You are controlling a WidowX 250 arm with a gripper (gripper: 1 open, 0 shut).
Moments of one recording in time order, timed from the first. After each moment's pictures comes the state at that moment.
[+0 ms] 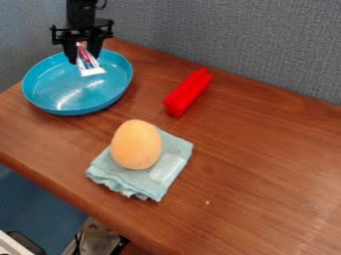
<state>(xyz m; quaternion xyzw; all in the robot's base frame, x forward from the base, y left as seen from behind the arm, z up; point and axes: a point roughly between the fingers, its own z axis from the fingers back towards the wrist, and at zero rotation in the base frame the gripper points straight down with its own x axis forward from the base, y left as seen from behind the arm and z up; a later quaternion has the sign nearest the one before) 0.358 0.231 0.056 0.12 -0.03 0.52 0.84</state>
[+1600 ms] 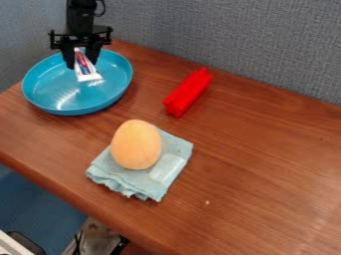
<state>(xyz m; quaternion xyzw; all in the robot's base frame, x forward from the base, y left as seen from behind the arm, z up) 0.356 0.236 0.049 0.12 -0.02 0.51 0.85</state>
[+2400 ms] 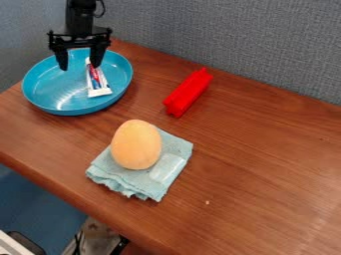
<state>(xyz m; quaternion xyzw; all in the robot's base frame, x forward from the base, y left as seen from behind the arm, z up) 0.352 0.234 0.049 0.13 0.00 0.50 0.86</state>
